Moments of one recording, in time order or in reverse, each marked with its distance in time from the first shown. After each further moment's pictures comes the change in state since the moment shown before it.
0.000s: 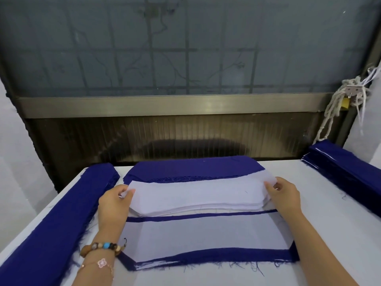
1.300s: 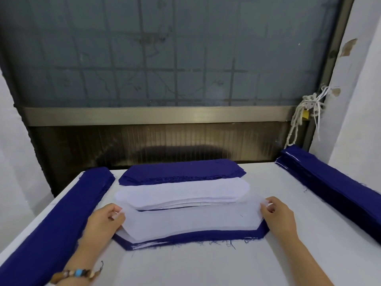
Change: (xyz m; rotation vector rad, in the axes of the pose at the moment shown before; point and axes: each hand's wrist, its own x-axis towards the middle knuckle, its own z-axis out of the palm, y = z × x) left_hand -0.058 -0.018 -0.061 -0.083 -0.329 0.058; right_hand -0.073 0.039 -0.062 -0.080 -0.047 -0.012
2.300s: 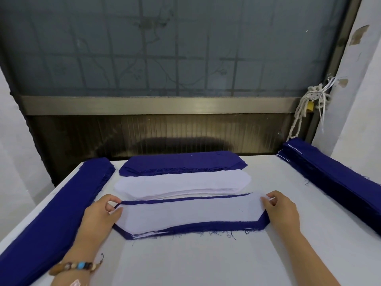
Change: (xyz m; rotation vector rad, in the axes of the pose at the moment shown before) left_hand 0.000 -0.012 -0.002 0.114 0.039 0.026; right_hand -0.004 -0.001 -0.002 -0.044 0.025 0.045
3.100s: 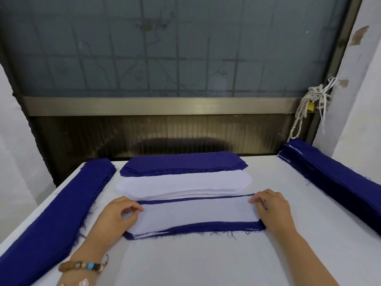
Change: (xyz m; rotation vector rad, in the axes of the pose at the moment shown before) left_hand -0.008 0.002 0.015 -0.080 -0.157 0.362; right_hand -0.010 -0.008 0.003 -0.122 -0.034 -0.391
